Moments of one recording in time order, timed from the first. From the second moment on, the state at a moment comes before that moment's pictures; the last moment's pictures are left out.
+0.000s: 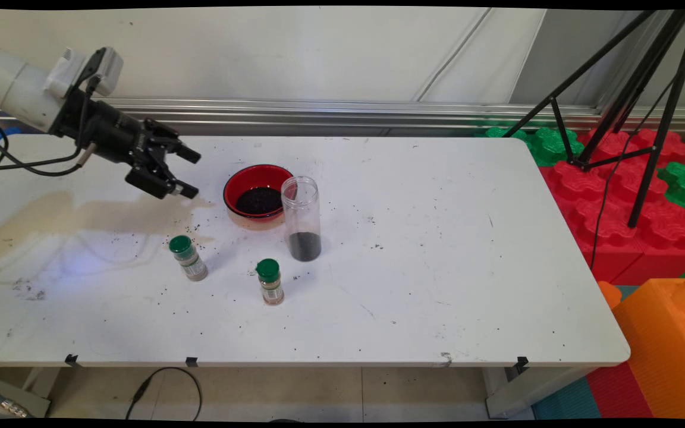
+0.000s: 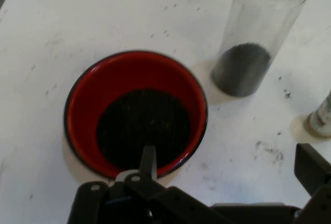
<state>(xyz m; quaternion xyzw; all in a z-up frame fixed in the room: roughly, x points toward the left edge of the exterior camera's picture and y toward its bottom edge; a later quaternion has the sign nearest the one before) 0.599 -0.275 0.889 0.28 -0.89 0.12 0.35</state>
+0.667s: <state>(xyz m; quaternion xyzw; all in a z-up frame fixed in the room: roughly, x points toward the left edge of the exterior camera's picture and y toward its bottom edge) 0.577 -0.306 0.851 0.17 -0.89 0.10 0.42</state>
